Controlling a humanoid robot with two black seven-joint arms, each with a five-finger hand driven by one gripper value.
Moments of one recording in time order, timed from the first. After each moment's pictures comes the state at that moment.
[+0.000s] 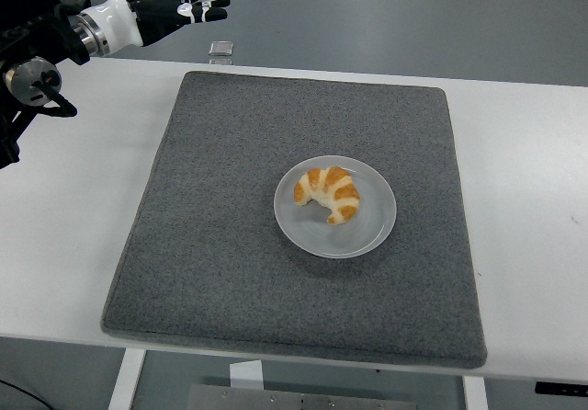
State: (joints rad) left arm -1.10 0.49 -0.49 -0.62 0.18 -0.60 -0.17; right arm 0.03 0.00 -0.08 0.13 0.06 -0.07 -0.04
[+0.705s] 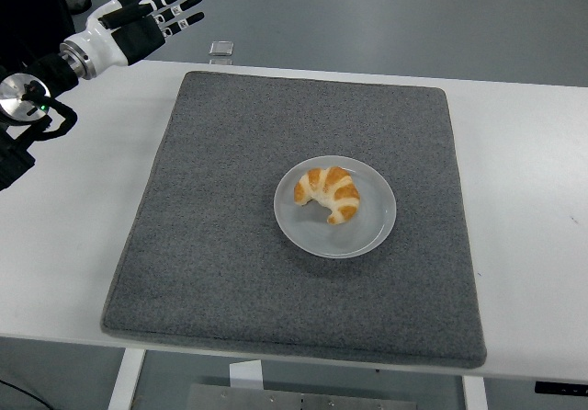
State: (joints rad) left arm -1.04 0.43 -0.49 -0.51 -0.33 -0.59 0.04; right arm 0.03 0.00 -0.08 0.14 0.06 -0.06 -0.04
